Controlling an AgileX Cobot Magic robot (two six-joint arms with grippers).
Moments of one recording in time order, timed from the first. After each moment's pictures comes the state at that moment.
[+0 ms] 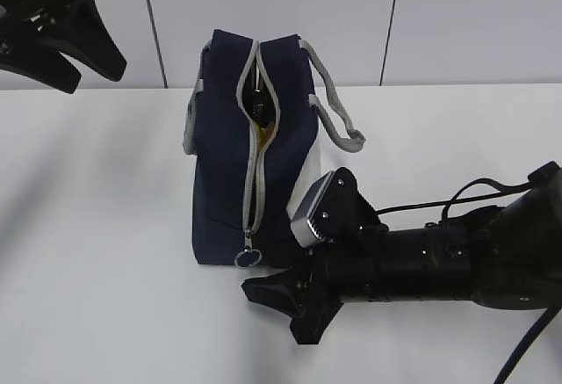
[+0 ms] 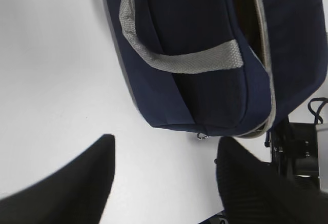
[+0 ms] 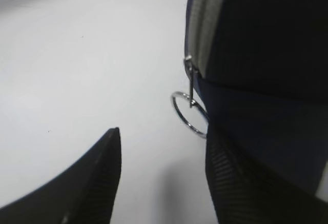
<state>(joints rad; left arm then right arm) -0.20 1.54 -1.45 -0.38 1.15 0.10 0.43 1.96 -0.70 -0.93 -0.81 0.36</state>
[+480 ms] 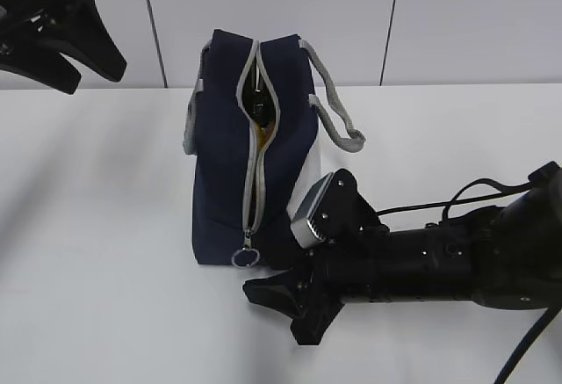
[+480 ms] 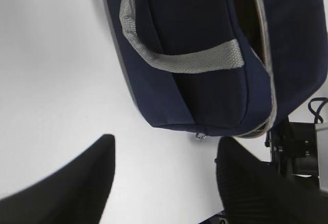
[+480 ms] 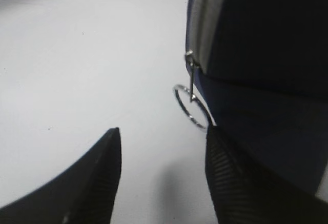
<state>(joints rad) -0.20 1.54 -1.45 -0.38 1.15 0.10 0.43 1.96 -0.70 -0.94 -0.80 0.37</state>
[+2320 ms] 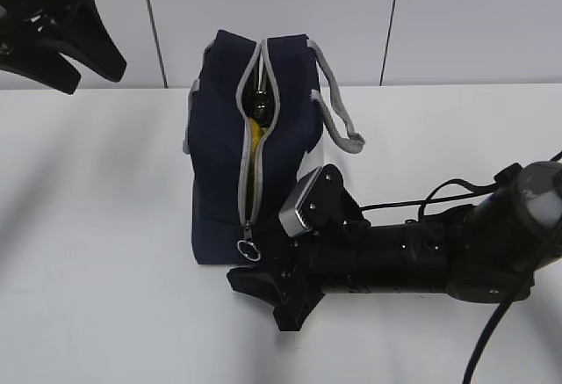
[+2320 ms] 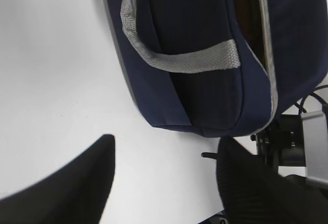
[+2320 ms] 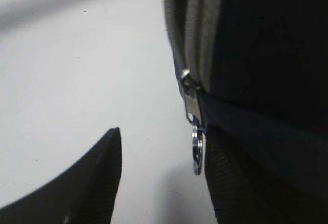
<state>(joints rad) -0.20 1.54 -1.45 -0.38 1.15 0.10 0.44 2.05 -0.78 -0.91 -0.87 0.37</state>
